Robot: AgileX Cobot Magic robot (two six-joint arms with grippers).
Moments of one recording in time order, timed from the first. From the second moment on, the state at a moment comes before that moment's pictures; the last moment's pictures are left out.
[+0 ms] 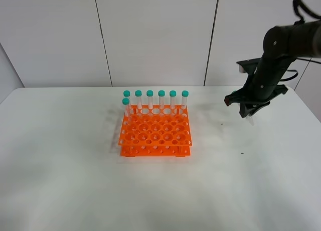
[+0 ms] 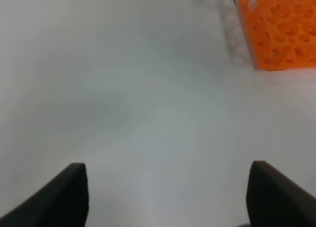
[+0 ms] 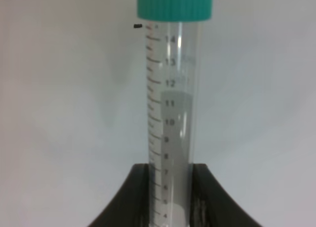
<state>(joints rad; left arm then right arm) 0.00 -0.01 -0.49 -0.05 1.05 0.04 0.15 1.93 -1.43 -0.04 0.95 -0.09</state>
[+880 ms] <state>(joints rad) 0.00 -0.01 -0.49 -0.05 1.05 0.04 0.17 1.15 -0.79 0.40 0.70 -0.58</state>
